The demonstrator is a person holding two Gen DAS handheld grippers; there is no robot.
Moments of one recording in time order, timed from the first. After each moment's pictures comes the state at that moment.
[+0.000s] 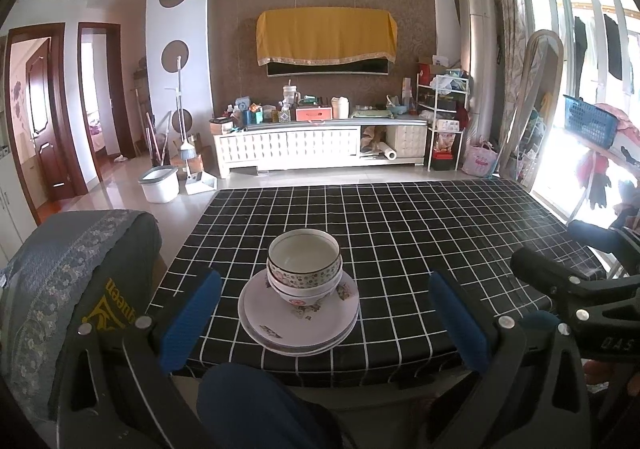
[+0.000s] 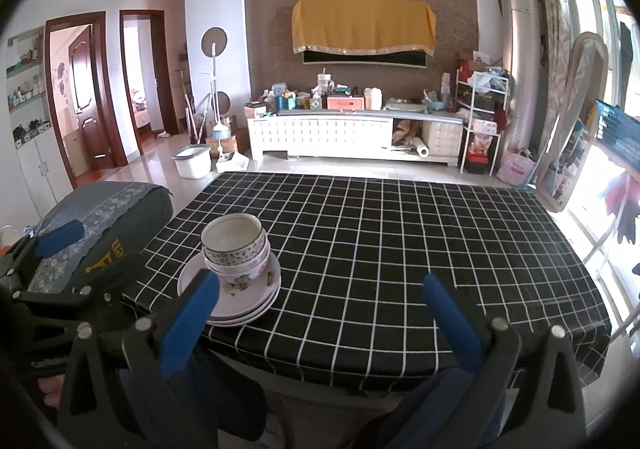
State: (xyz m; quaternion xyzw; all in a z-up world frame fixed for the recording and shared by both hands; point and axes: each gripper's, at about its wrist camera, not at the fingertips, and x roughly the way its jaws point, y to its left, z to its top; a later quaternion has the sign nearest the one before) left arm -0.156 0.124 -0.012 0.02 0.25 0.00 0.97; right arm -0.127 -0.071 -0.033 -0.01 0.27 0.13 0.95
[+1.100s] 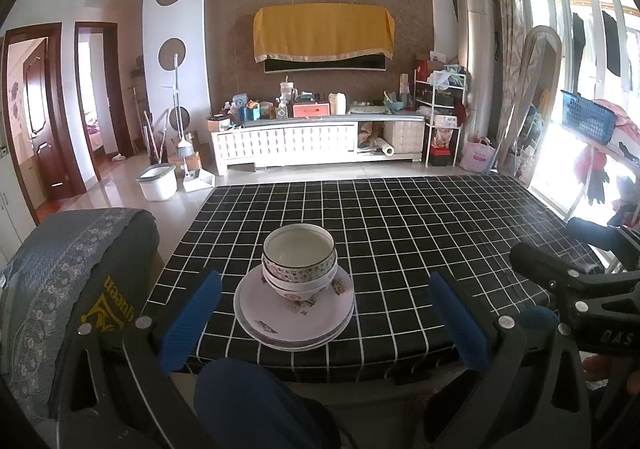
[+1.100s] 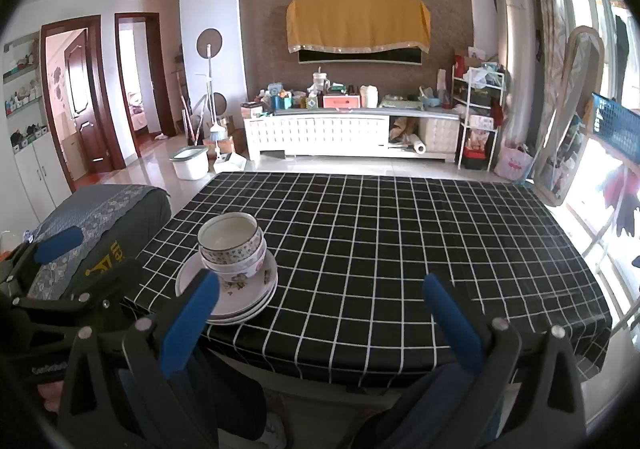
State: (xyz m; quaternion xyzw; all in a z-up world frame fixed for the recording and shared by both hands) left arm -0.157 0.123 -0.013 0.02 0.26 0.00 0.97; right arm -0.128 -0.076 -0.036 -0.01 0.27 0.13 0.95
